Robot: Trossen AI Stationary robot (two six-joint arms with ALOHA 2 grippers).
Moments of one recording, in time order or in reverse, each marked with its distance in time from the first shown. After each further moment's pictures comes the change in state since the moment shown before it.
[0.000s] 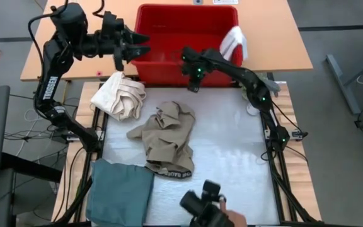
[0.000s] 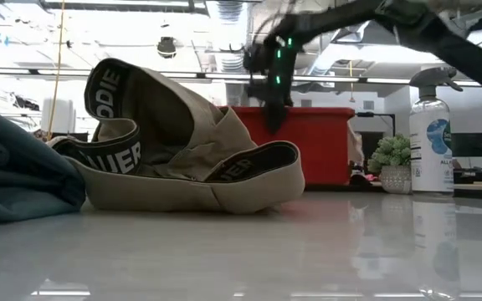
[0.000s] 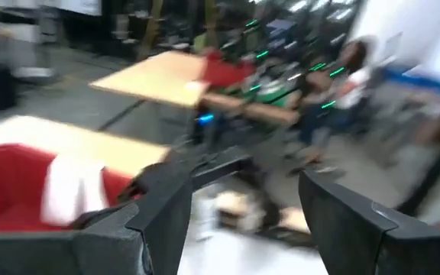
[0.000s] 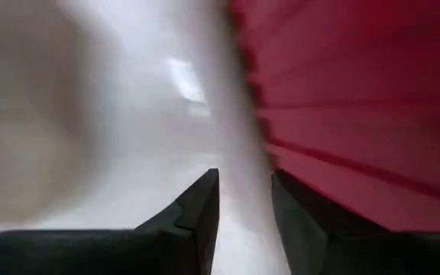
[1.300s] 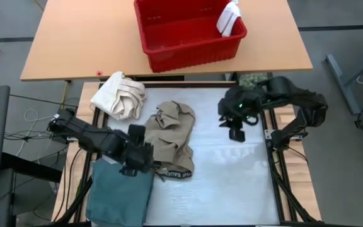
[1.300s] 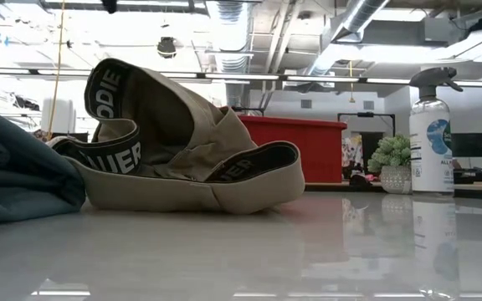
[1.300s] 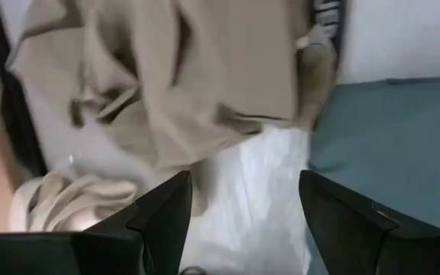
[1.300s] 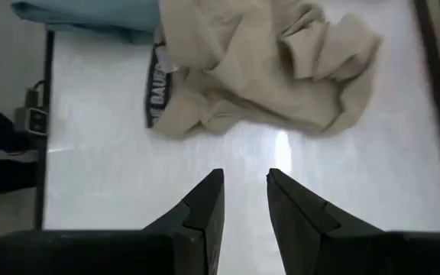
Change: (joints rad) left arm -1.073 0.085 -0.629 -0.697 -0.780 -0.101; right arm 0.712 -0.756 -0.268 -0.249 -0.138 0.476
